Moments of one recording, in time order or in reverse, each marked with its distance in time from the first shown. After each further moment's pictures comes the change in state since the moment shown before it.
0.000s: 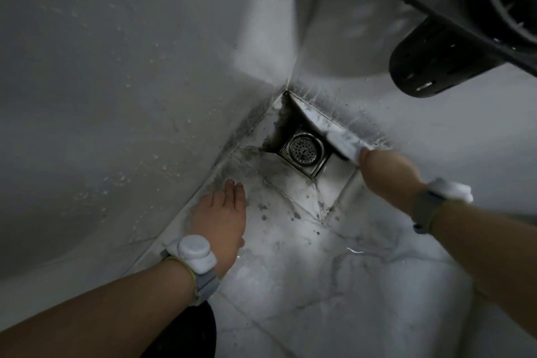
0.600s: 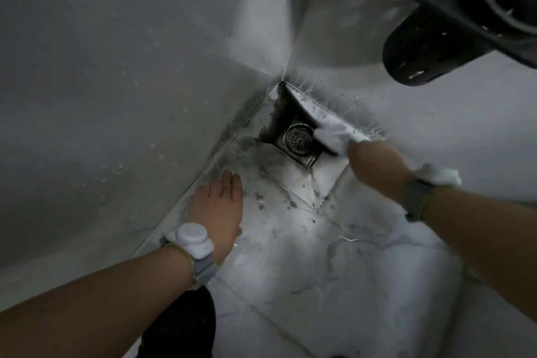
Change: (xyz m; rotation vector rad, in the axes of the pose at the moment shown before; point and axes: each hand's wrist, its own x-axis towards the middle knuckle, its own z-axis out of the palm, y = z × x) left_hand -0.004 0.000 0.001 -0.006 0.060 0.025; right_hand -0.011 -0.007 -0.016 0.184 0.019 -0.091
